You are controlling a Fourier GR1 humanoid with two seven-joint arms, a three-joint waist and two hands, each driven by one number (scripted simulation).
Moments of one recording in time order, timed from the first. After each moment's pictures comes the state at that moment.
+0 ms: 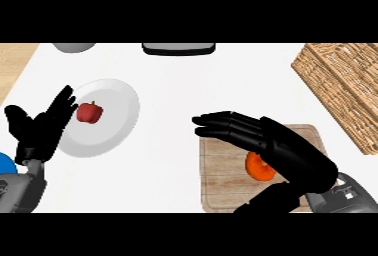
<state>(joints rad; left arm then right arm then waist) -0.20 0.45 -0.06 -1.35 0.28 0.11 0.15 -0.38 -0.33 0.38 -1.91 0.12 0.33 0.02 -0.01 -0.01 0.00</state>
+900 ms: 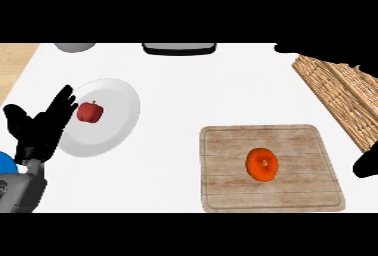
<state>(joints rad) -0.20 0.44 -0.04 -1.36 0.27 0.10 0.17 -0.79 -0.72 0.12 -1.82 -0.19 0.84 0.65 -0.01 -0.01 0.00</state>
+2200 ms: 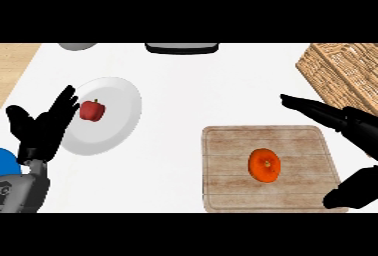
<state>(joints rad) -0.19 0.38 0.02 -1.37 0.20 0.05 0.18 -0.26 -0.44 -0.05 -1.89 0.22 0.81 0.09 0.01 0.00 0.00</state>
